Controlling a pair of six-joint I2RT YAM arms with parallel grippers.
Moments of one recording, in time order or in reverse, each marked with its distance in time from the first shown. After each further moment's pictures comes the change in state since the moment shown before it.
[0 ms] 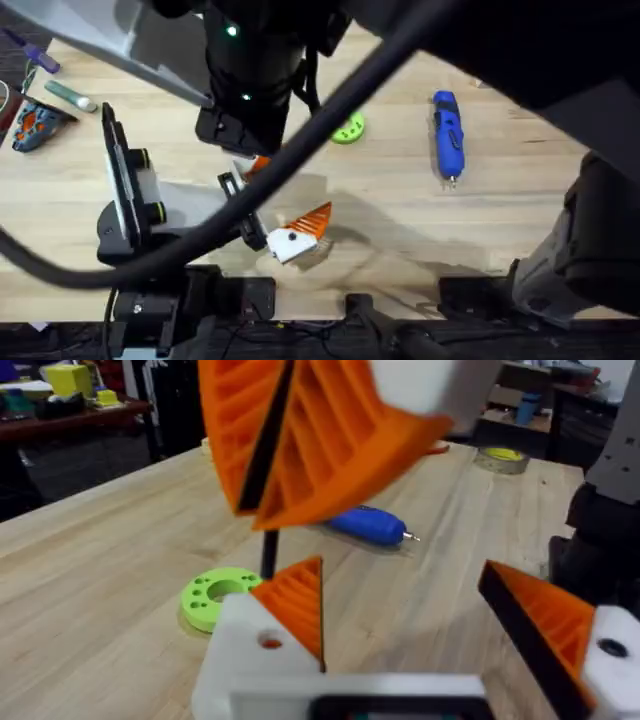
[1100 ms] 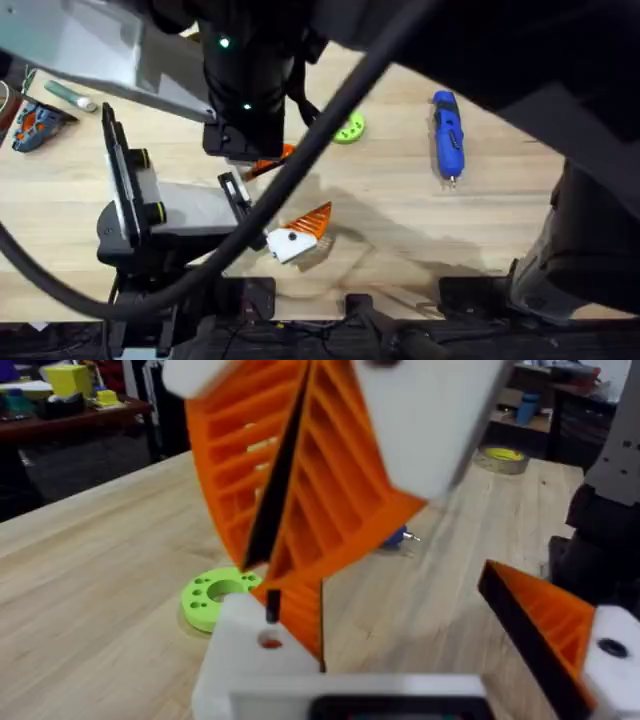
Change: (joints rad) left arm 0.000 0.000 0.000 0.000 0.000 0.000; right arm -0.003 0.034 0.000 -0.007 -0.042 -0.152
